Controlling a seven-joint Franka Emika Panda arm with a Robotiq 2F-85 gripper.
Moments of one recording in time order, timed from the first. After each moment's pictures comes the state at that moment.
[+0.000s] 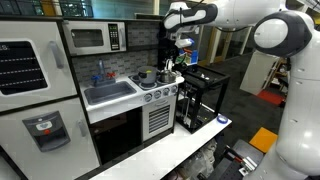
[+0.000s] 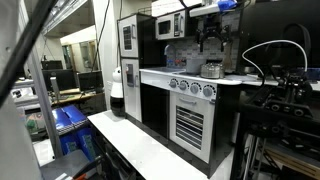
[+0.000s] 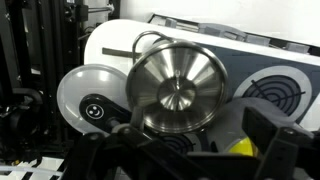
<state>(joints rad) -0.06 0.30 -0.03 -1.47 0.00 1.88 -0.22</state>
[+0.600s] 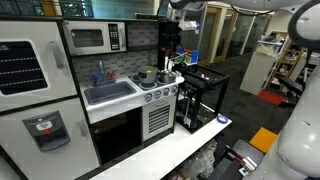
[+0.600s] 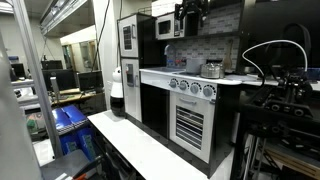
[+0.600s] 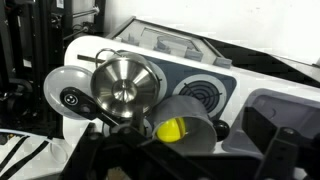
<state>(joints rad) 0.00 0.07 0.01 -1.54 0.01 1.76 -0.17</state>
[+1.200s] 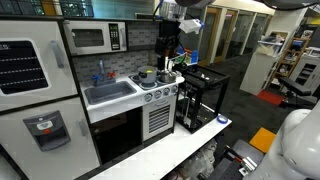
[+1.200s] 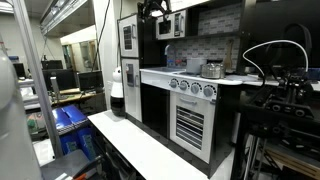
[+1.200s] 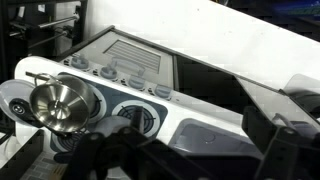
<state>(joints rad) 0.13 -0.22 0.13 -1.86 -0.03 1.81 -0.03</state>
